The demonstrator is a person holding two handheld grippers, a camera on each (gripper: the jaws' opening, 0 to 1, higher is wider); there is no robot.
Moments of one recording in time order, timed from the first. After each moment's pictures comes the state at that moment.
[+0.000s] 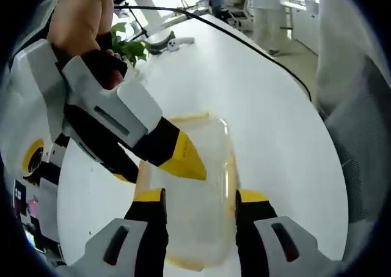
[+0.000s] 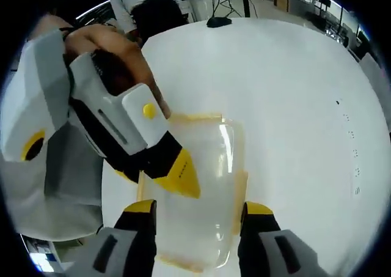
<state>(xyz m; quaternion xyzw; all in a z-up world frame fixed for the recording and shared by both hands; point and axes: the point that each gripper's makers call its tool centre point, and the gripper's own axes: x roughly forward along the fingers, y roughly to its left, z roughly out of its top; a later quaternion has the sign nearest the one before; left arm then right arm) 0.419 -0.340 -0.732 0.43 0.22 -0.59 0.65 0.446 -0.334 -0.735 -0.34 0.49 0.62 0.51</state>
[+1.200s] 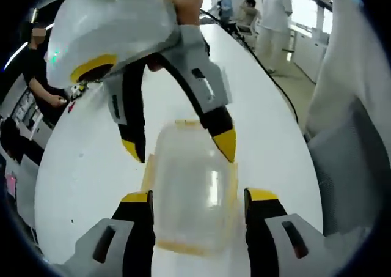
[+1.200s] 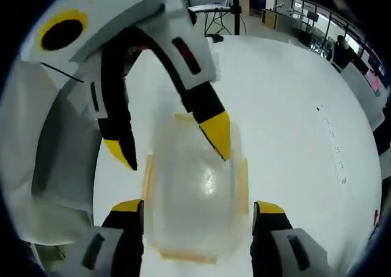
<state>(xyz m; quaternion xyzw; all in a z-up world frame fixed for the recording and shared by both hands) 0.425 -0.325 -0.707 0.36 0.30 -0.62 0.63 0.435 -0.356 -0.727 -0.33 0.43 0.60 0.59</state>
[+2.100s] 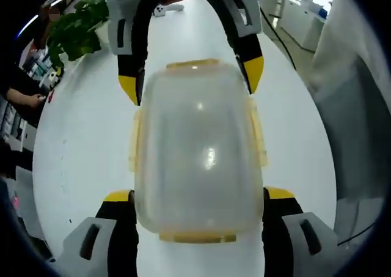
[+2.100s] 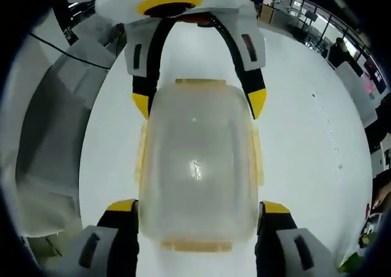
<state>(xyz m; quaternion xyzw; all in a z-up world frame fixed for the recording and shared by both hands) 0.440 -0.302 -0.761 0.45 0.34 -0.61 0.56 0.423 -0.377 -0.758 -0.39 0.43 0.56 0.59</state>
